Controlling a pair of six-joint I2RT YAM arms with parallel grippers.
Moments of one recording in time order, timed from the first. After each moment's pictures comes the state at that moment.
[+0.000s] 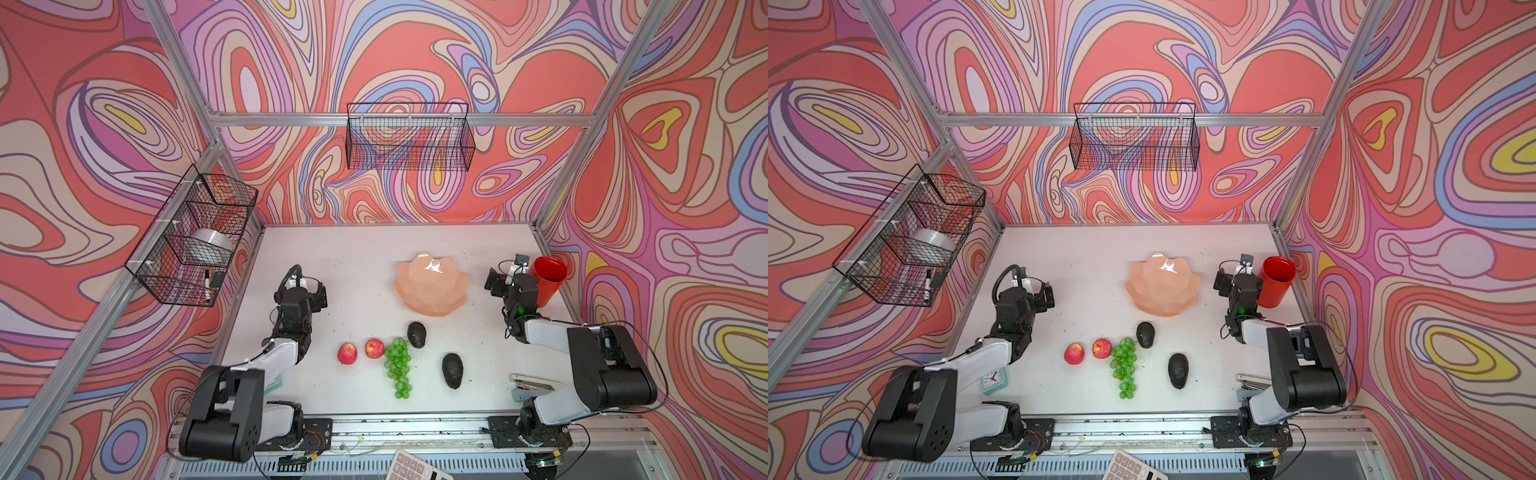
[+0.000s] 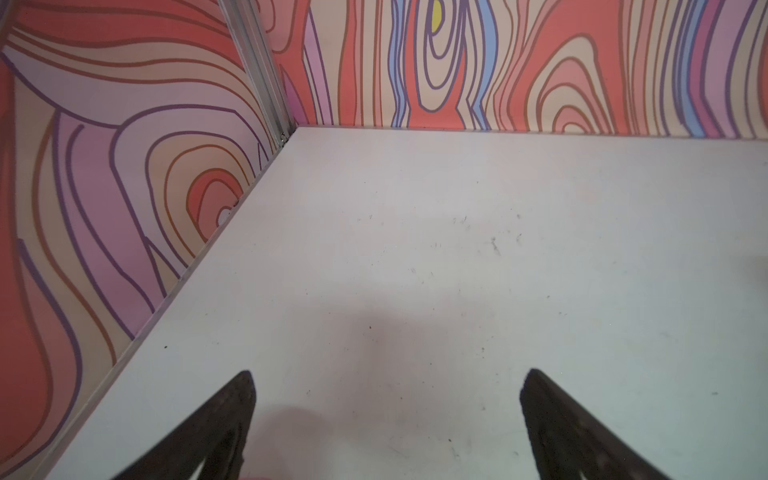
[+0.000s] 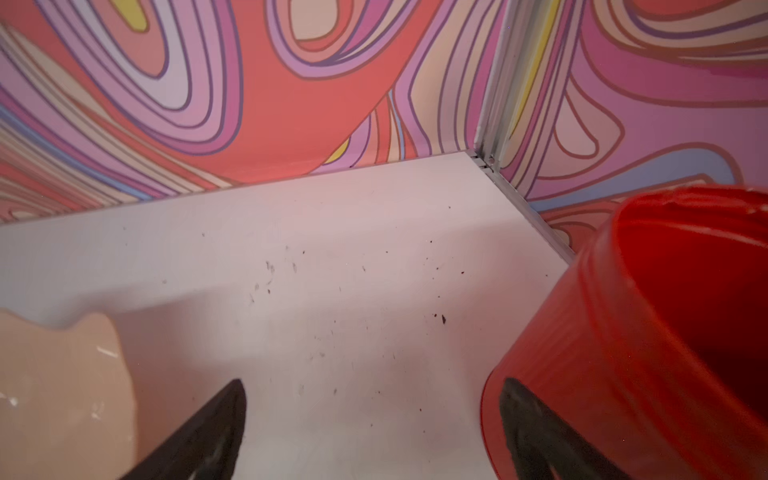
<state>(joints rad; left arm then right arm) -0.09 1.19 0.50 0.38 -0.30 -0.09 0.04 1.47 0.63 0.53 0.24 0.19</state>
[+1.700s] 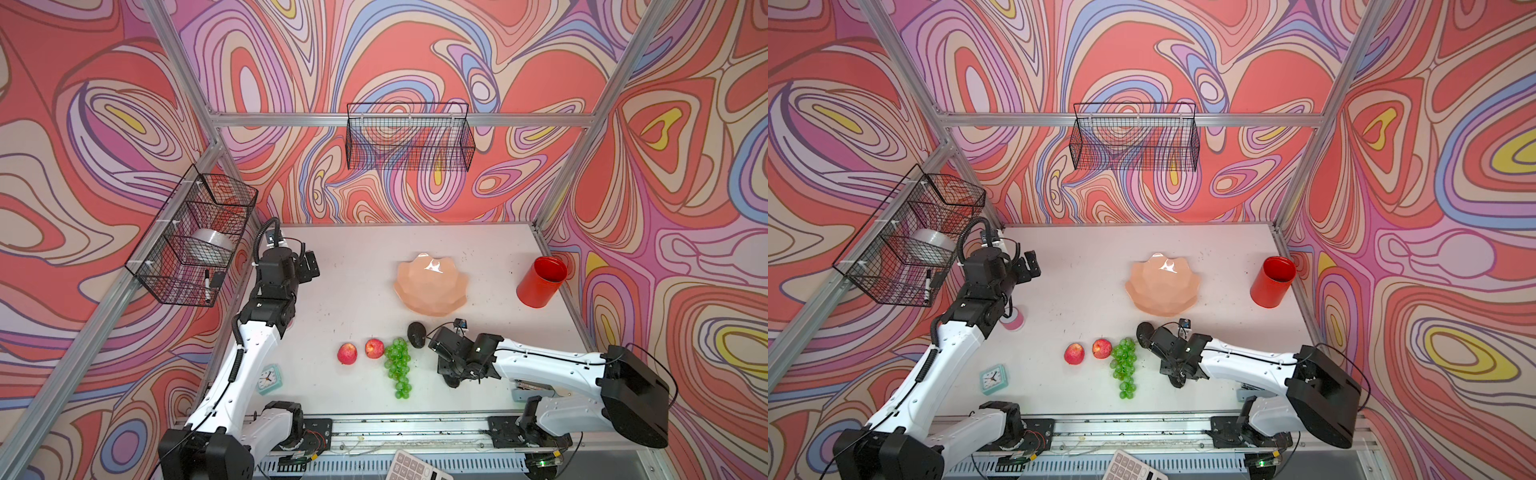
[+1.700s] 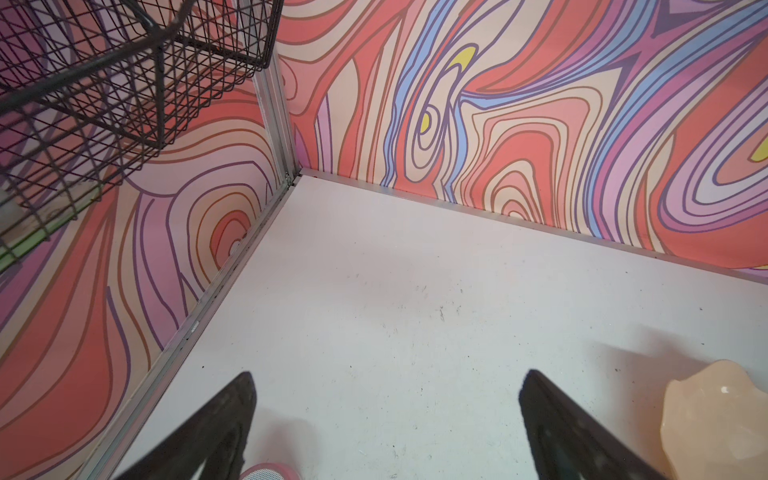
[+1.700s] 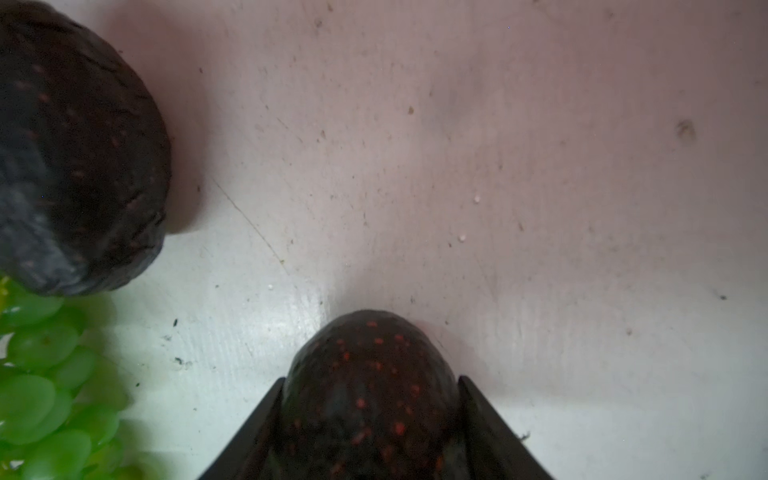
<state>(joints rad) -0.09 1.09 0.94 -0.26 -0.27 -0.23 0.97 1.34 0.69 -0.68 0.22 1.10</state>
